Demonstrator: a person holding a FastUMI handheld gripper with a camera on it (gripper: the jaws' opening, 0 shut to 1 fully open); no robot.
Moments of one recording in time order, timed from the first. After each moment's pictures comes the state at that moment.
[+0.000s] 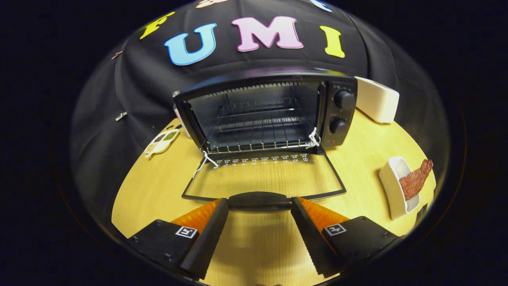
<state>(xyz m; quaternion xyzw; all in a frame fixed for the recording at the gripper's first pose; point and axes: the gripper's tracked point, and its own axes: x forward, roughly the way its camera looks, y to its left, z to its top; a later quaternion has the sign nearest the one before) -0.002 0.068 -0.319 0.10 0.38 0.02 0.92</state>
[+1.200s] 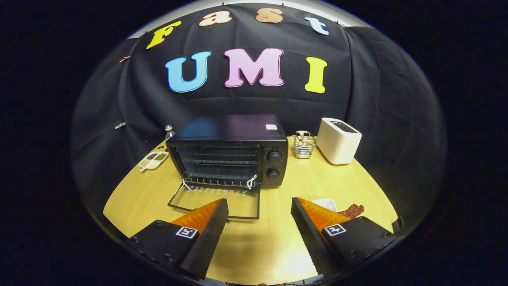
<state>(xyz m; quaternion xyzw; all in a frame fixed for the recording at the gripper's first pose) -0.021 -0.077 -0.175 0.03 0.27 0.00 0.96</state>
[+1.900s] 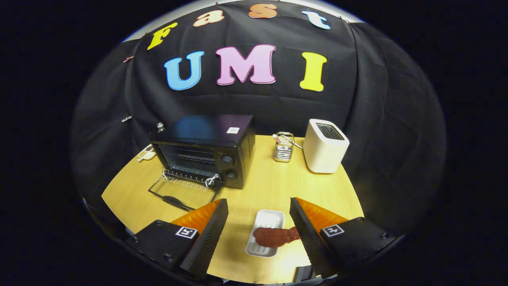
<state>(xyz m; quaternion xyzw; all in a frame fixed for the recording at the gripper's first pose) -0.008 -0.224 -0.184 0.02 0.31 0.06 0.95</state>
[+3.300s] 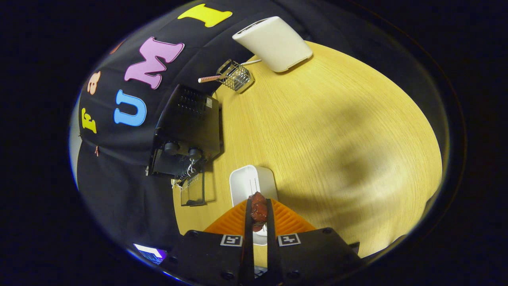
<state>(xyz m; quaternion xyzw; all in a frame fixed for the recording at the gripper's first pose) -0.031 -0.272 -0.317 0.39 0.51 0.07 0.77</state>
